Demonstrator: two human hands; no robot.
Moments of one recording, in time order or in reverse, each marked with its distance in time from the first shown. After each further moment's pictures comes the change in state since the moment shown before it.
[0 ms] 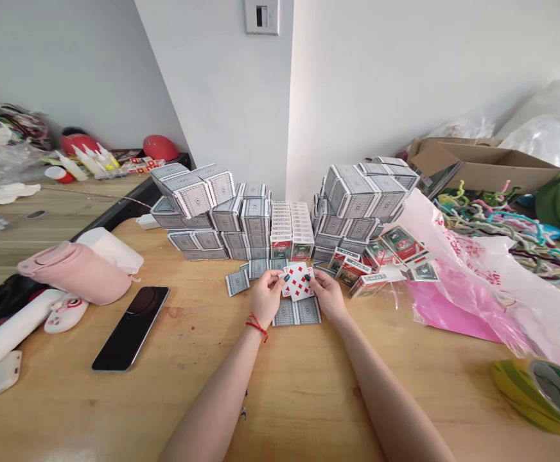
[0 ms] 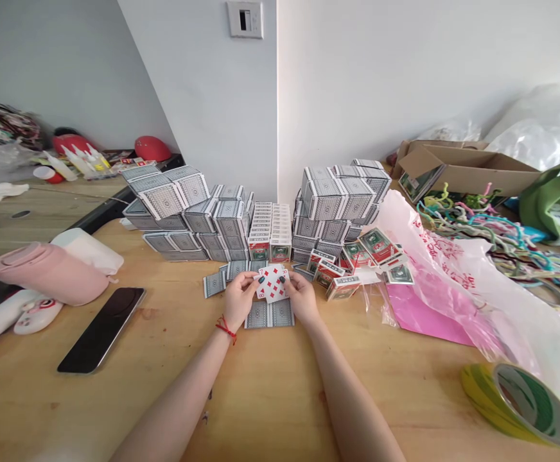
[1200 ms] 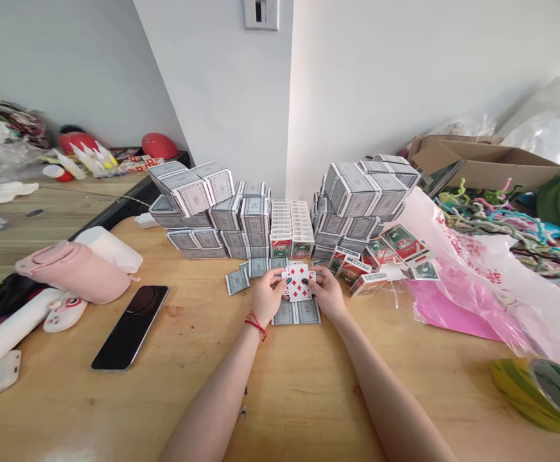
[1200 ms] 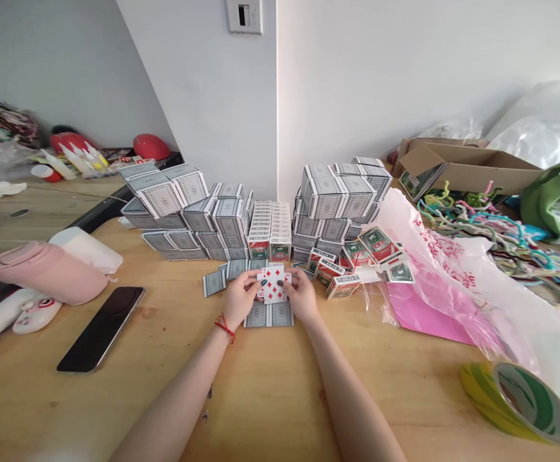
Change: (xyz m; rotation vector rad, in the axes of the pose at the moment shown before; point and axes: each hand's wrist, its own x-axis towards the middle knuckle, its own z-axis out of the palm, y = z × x) left_hand -0.001 0.000 -0.001 0.033 -0.132 -0.092; right_hand 0.000 0.001 -0.002 -0.016 0.002 0.007
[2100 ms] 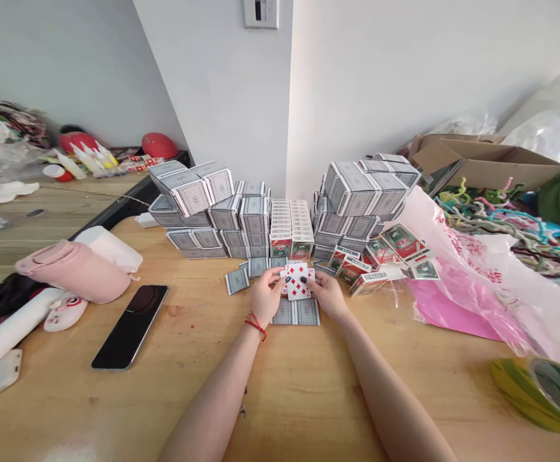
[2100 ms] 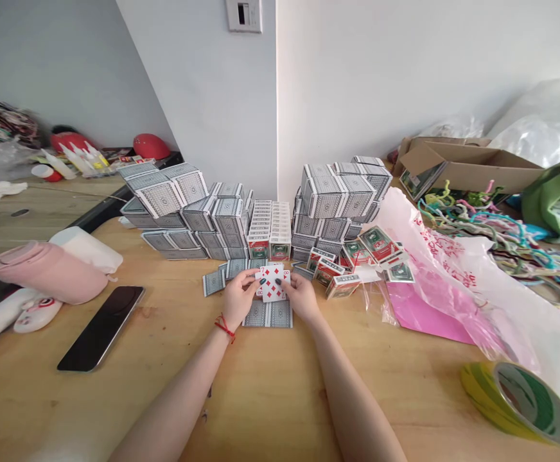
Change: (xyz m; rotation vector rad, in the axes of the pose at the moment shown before) left_hand -0.002 0.002 -0.001 0.072 0.078 0.071; right_hand 0.002 0.000 -0.003 -0.016 -0.083 0.103
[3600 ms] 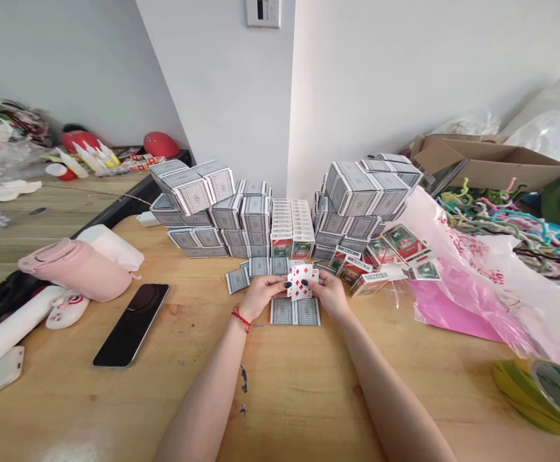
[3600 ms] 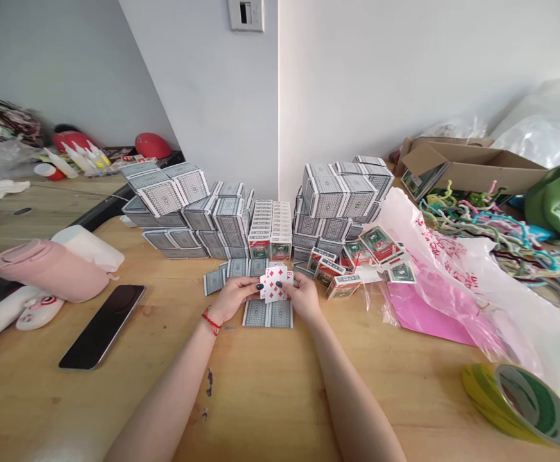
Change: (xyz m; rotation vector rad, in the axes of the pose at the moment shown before) left_hand 0.009 0.010 -0.021 -0.409 -0.401 -0.318; right_hand -0.002 -0.002 0.001 0.079 0.054 -0.009
